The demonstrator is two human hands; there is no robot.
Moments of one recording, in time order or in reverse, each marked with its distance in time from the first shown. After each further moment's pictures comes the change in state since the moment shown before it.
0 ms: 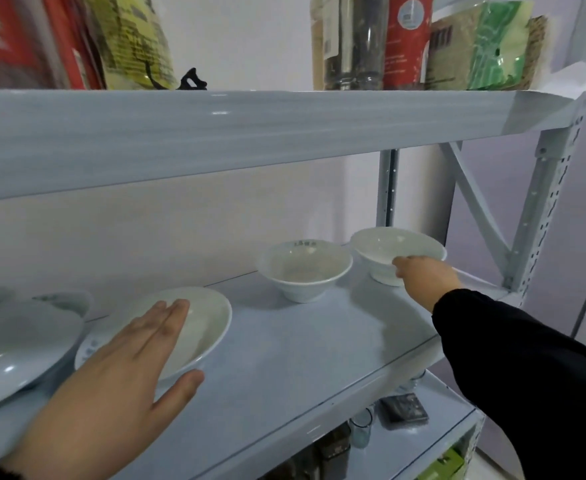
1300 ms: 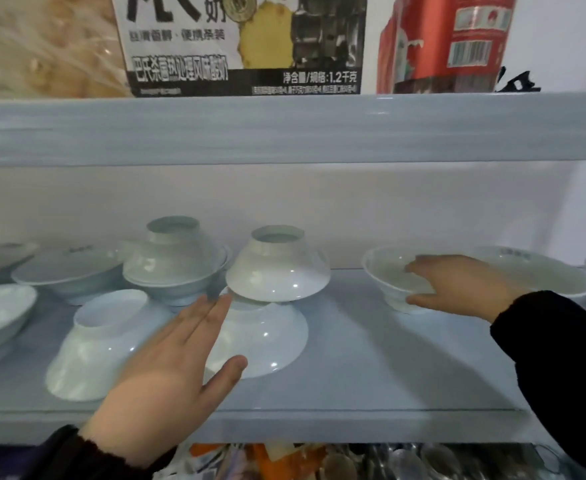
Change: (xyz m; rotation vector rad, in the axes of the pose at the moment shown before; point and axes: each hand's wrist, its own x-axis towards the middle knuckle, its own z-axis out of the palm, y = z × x) left_hand -0.206 -0.116 -0.102 0.076 0.066 -0.408; right_hand -0.079 -0.295 -0.143 0.020 0.031 -0.666
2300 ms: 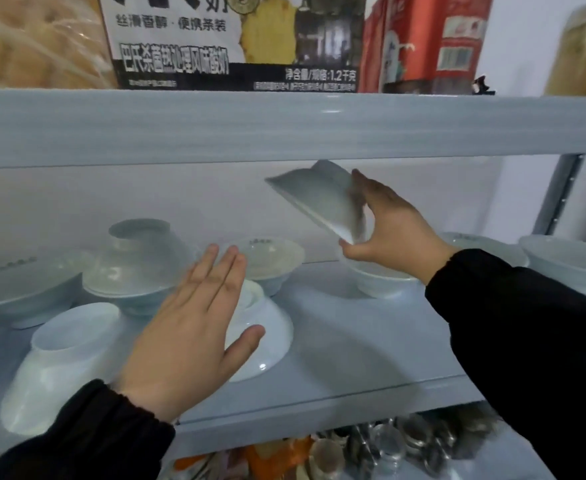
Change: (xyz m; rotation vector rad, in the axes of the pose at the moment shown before) left_hand 0.051 -0.009 0.007 0.097 0.152 0.344; right_hand -0.008 -0.080 -0.079 0.573 0.578 0.044
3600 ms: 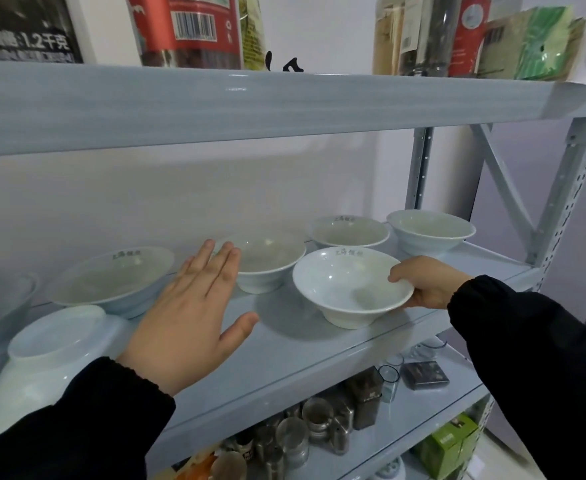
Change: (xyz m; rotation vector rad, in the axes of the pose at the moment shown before) left_hand 0.103 0.138 0.070 -0.127 -0.031 0.224; right_hand -0.143 0.233 -0.070 0.911 -0.034 1.230
